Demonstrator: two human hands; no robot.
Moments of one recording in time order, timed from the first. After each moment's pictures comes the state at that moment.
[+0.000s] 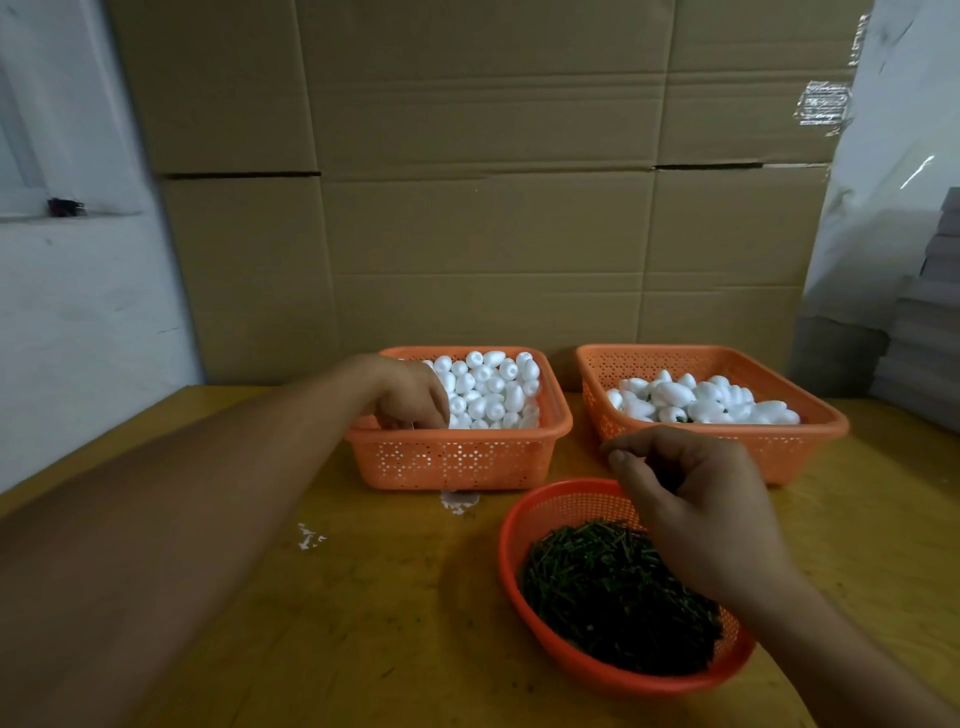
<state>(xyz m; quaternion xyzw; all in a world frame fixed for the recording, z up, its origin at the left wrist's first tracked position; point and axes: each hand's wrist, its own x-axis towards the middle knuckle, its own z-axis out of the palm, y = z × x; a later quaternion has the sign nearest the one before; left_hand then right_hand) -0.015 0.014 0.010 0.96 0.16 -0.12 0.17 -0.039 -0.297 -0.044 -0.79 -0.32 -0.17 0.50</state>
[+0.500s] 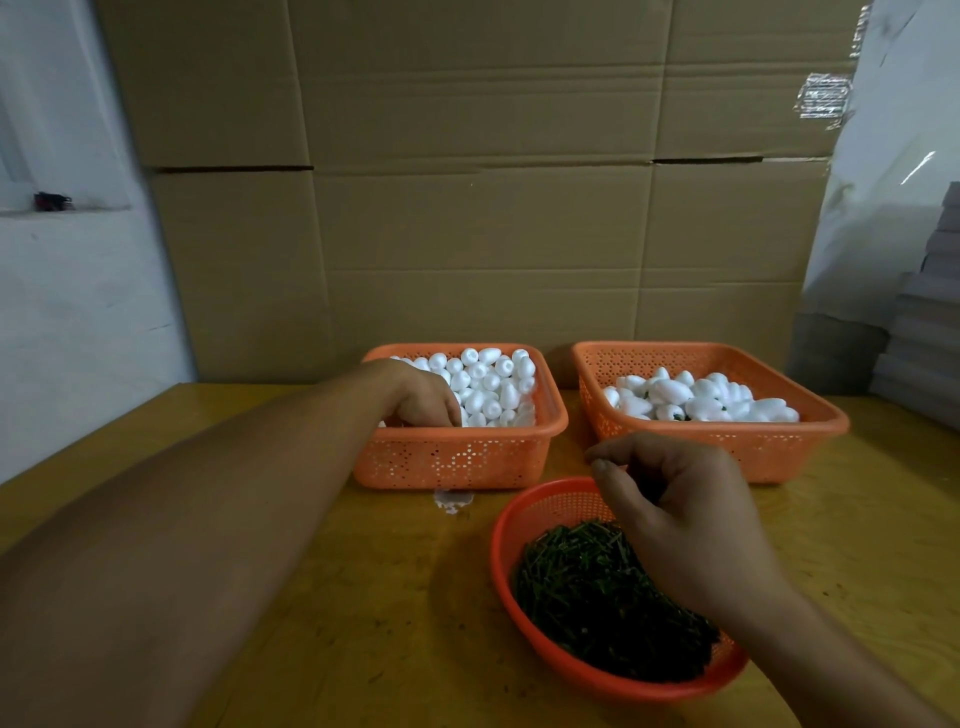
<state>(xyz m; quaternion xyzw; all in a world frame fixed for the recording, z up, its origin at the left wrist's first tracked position) 0.012 0.008 -0.007 0.96 0.16 -0.18 0.15 -0.043 -0.295 -0.047 -0.79 -0.35 -0.16 0.48</state>
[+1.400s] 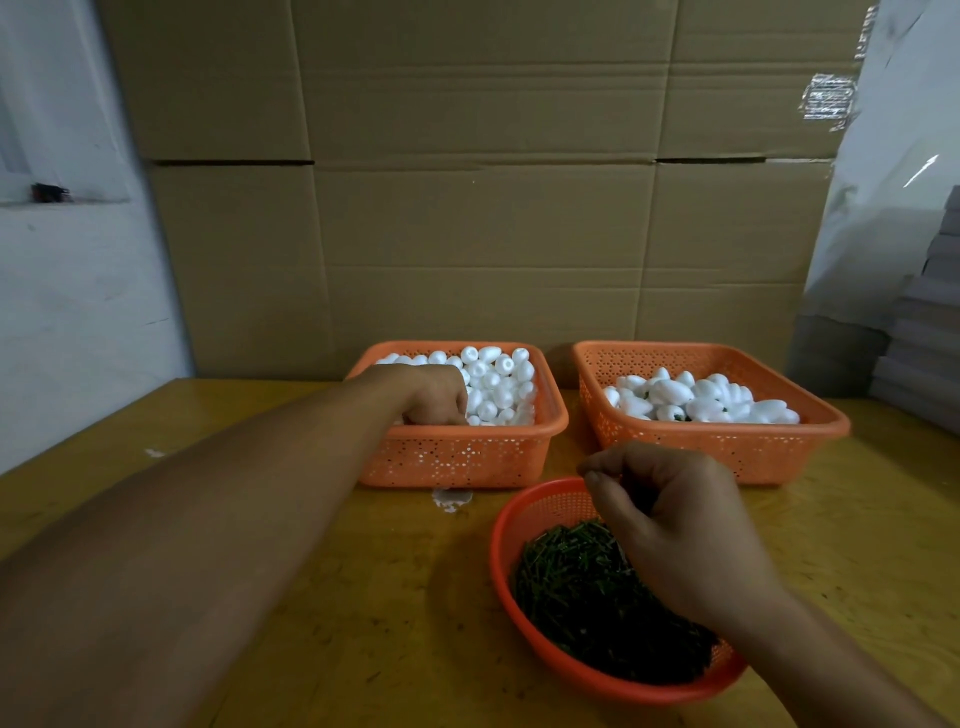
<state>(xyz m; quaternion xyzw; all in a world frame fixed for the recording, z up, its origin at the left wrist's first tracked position) 0.028 0.012 -0.019 0.99 0.10 -0.08 0.04 -0.041 -0.295 -0.052 -0.80 -0.37 -0.15 0.45</state>
